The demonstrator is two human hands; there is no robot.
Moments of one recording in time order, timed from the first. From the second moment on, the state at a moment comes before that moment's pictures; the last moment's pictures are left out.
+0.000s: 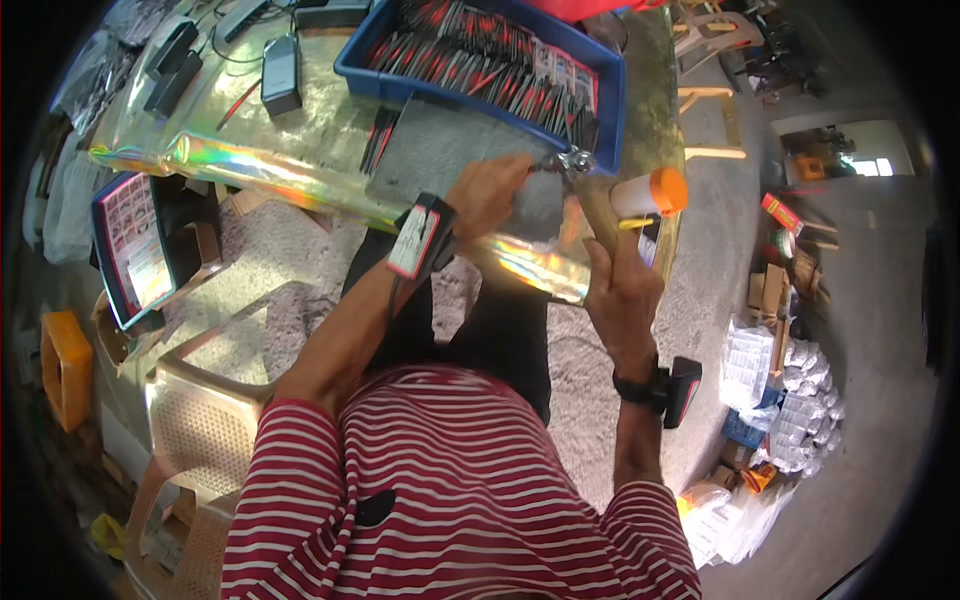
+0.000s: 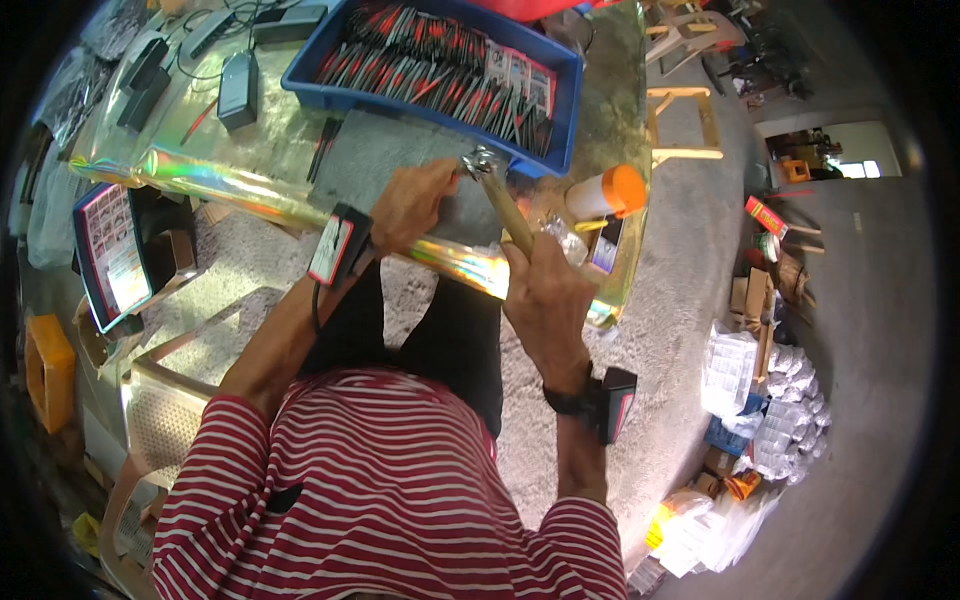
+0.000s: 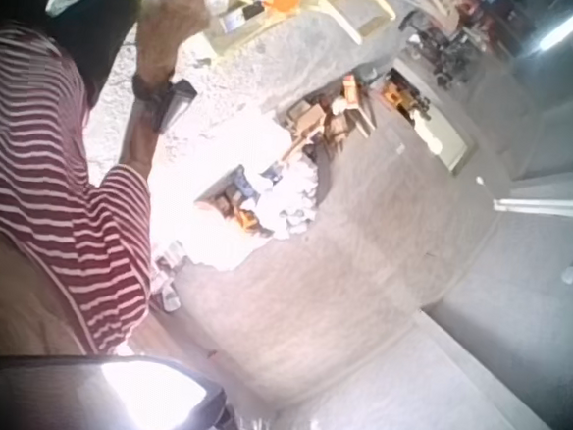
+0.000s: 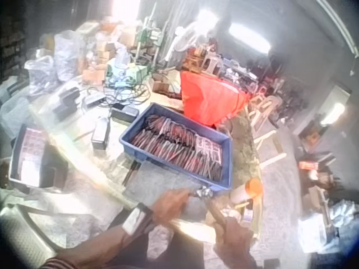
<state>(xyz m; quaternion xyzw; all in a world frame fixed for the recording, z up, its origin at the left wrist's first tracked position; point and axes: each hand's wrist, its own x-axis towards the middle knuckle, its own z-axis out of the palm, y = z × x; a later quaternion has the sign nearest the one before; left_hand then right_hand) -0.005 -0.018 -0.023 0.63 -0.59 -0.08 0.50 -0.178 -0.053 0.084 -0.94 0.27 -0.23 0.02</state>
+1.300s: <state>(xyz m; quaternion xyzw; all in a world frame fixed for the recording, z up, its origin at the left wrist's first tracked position) 0.167 -0.093 -0.046 0.85 -0.46 -0.02 0.25 -0.175 -0.073 -0.013 -0.77 0.40 -0.07 0.49</state>
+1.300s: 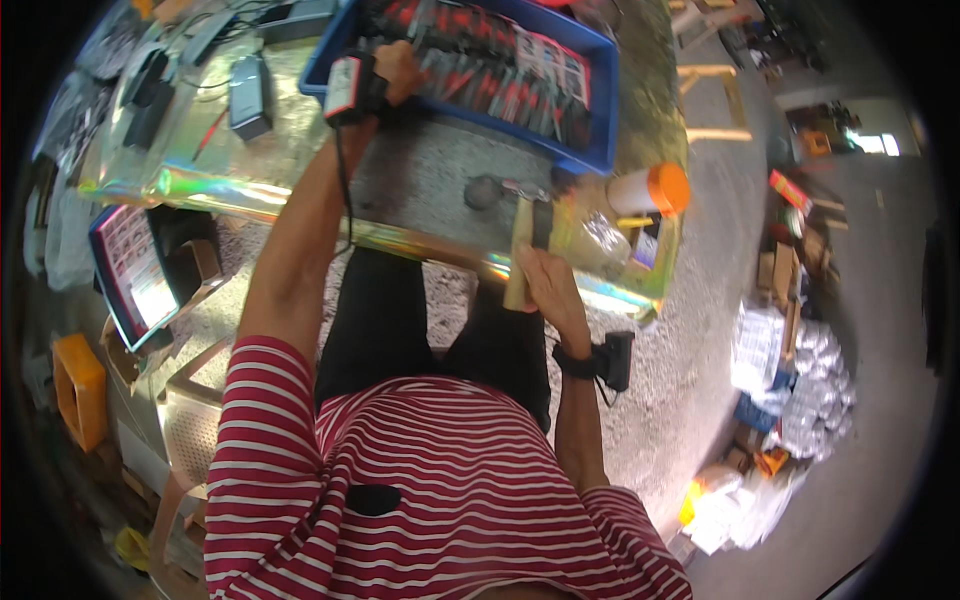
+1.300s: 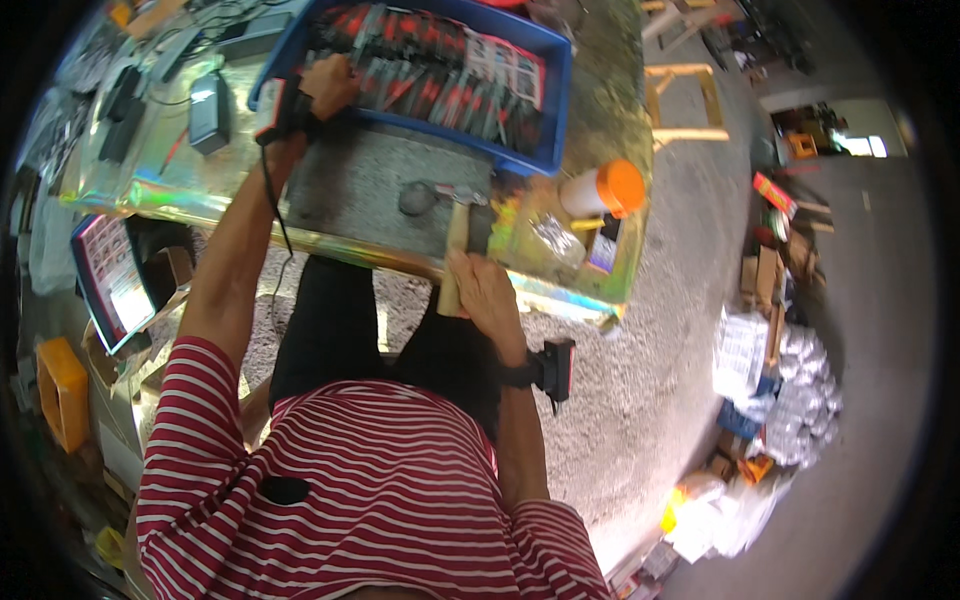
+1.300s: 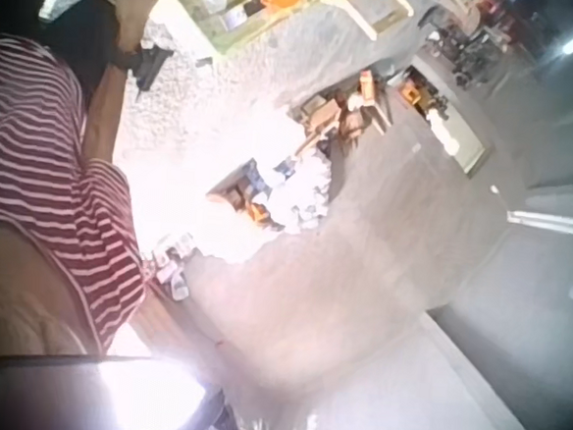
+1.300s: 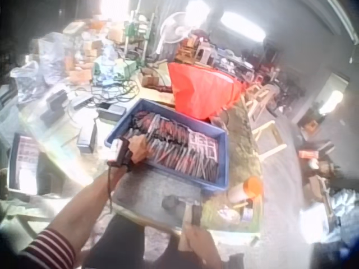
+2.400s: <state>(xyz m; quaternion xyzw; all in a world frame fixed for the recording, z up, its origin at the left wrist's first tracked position) 0.099 0.060 -0.076 0.80 -0.25 0.03 0.55 -0.205 -0.185 -0.081 -0.91 0.37 -0.17 0.08</state>
